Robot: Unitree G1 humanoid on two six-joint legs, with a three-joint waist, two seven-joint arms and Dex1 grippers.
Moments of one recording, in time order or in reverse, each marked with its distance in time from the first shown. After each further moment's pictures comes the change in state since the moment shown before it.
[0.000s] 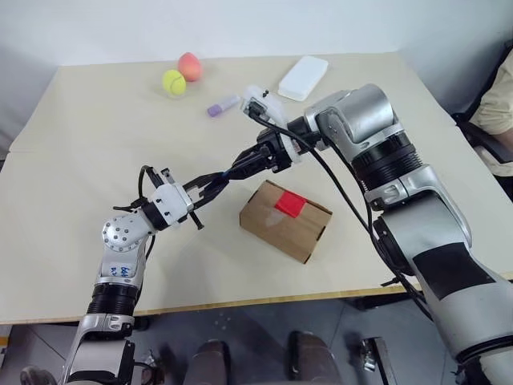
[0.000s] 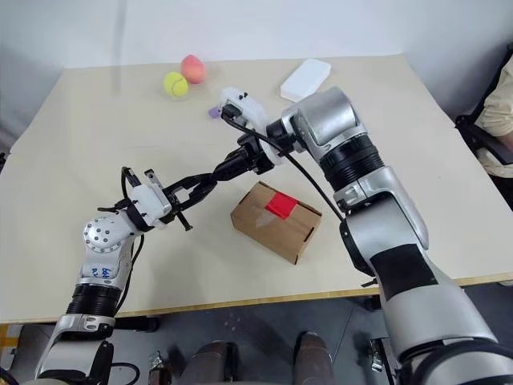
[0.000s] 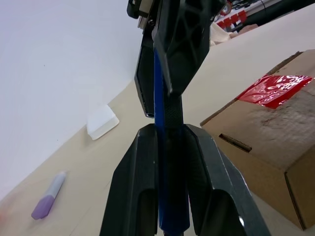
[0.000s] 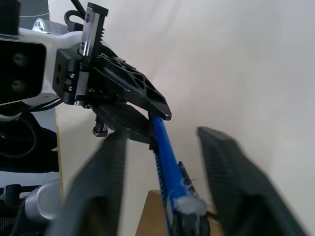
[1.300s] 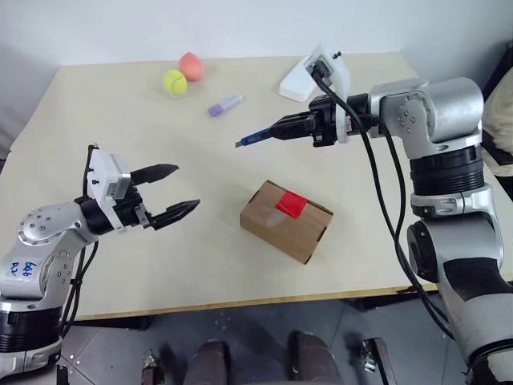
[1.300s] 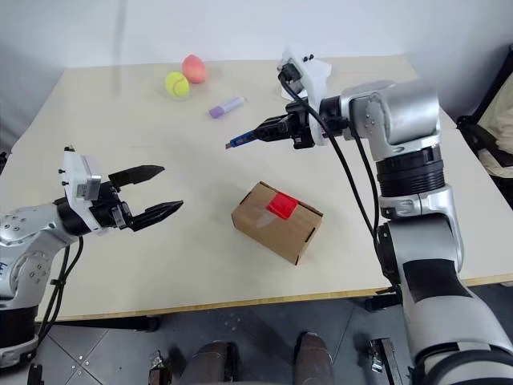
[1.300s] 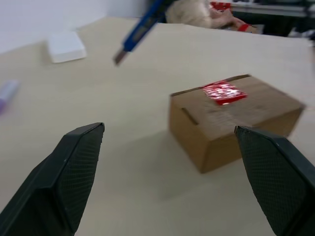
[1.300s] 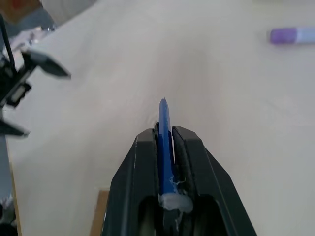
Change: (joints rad) left arm 0.196 0.329 0.192 -0.583 -0.481 1.009 -0.073; right arm 0.188 -0.190 -0.334 -0.416 0.079 0.182 -0.250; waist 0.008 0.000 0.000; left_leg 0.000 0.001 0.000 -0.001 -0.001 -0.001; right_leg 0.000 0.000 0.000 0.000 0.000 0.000
